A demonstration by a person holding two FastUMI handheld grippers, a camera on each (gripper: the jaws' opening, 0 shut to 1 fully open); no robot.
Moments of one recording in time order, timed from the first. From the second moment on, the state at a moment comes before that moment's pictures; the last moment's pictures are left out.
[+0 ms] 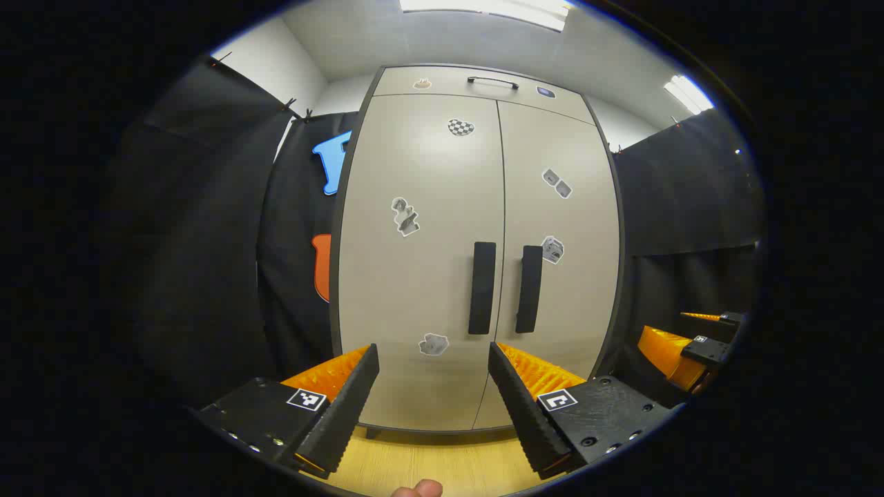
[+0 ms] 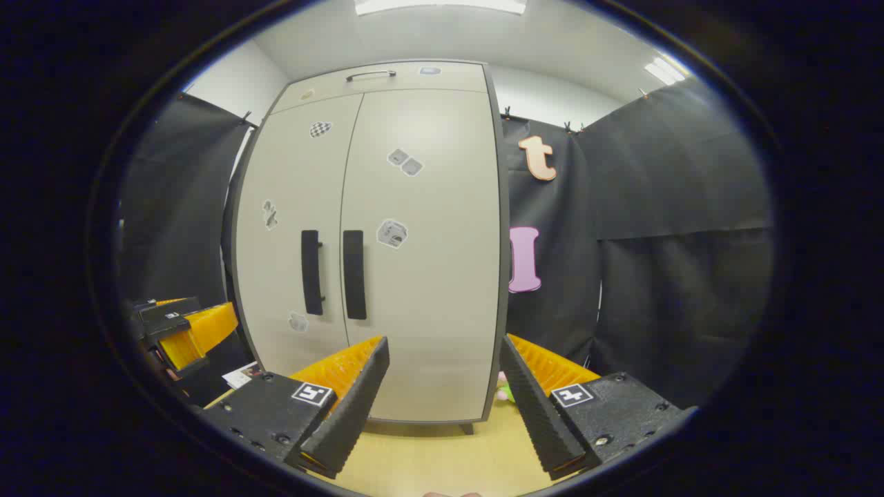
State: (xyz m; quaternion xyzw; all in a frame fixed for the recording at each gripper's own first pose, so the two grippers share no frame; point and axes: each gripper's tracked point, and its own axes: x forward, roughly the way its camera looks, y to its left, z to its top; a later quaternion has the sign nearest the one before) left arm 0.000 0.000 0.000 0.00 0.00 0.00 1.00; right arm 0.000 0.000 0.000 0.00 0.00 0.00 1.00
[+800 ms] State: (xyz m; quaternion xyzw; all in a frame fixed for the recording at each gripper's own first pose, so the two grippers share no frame) left arm 0.021 0.006 -0.004 0.01 0.00 0.00 1.00; right arm 0.025 0.004 -0.010 0.00 0.01 0.00 1.00
